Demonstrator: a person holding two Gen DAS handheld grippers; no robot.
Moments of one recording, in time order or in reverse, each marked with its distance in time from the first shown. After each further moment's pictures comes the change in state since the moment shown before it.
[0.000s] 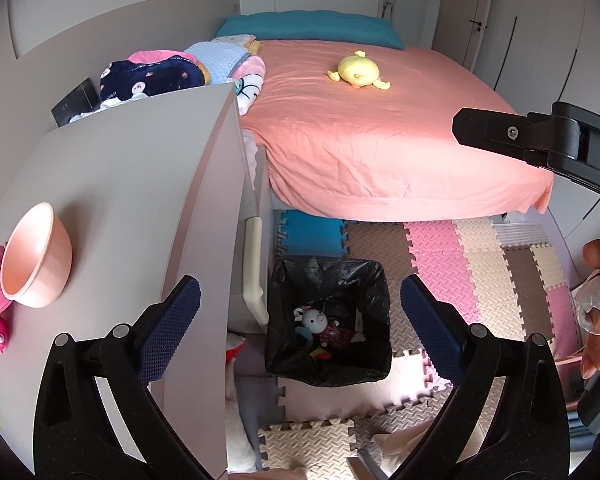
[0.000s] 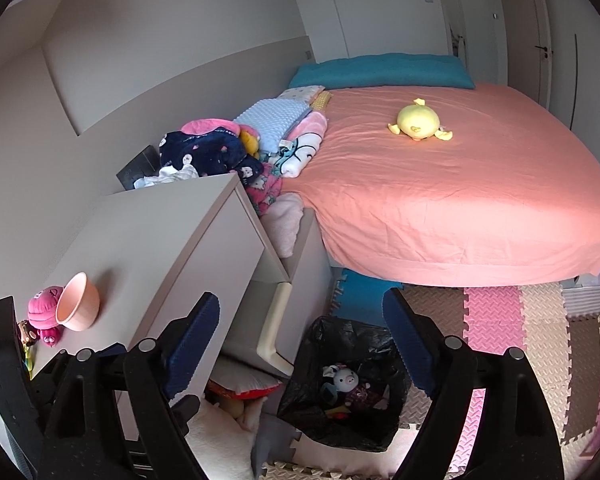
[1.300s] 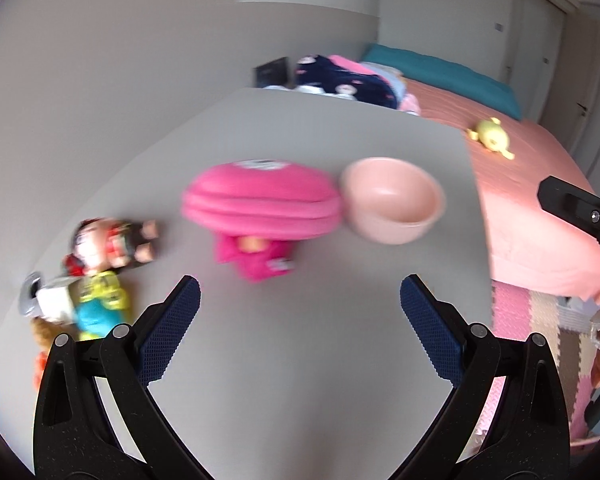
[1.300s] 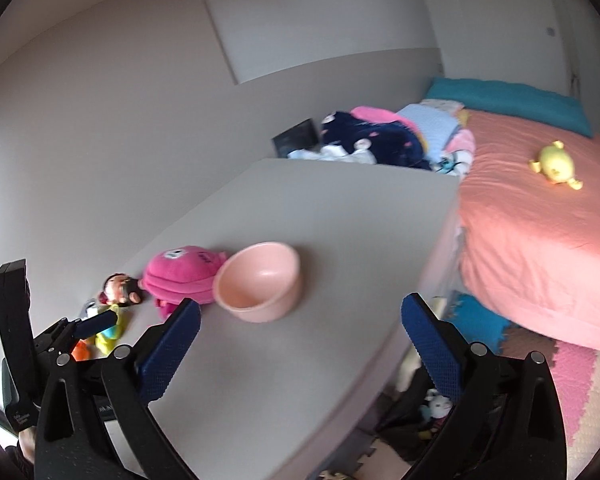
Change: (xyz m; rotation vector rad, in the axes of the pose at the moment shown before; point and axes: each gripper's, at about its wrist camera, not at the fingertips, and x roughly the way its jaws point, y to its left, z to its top) left arm -0.118 0.227 -0.093 -0.324 -0.098 0.308; right arm 0.014 0.211 -0.031 -0.236 0.012 0.363
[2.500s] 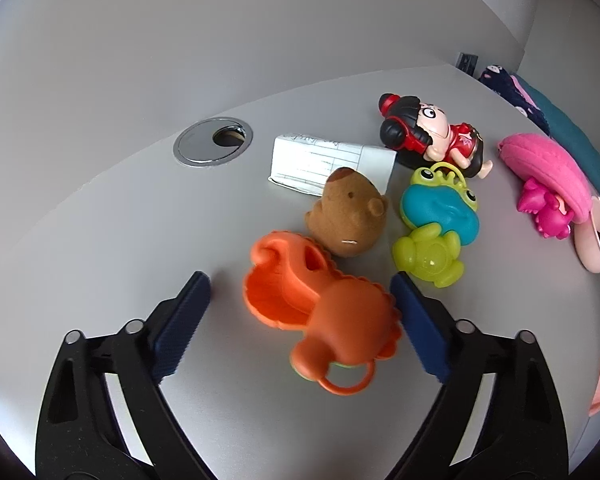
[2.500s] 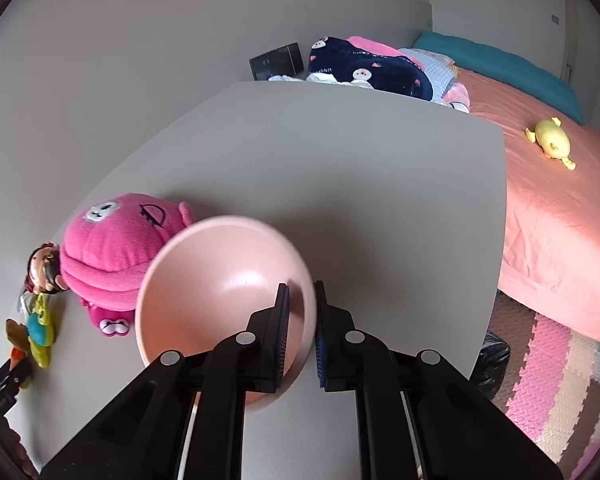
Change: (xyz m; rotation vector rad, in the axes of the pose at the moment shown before) left arm -0.013 0.201 -0.098 -0.399 0.113 0.257; right arm 0.117 0.034 -0.010 -0.028 0.218 -0.175
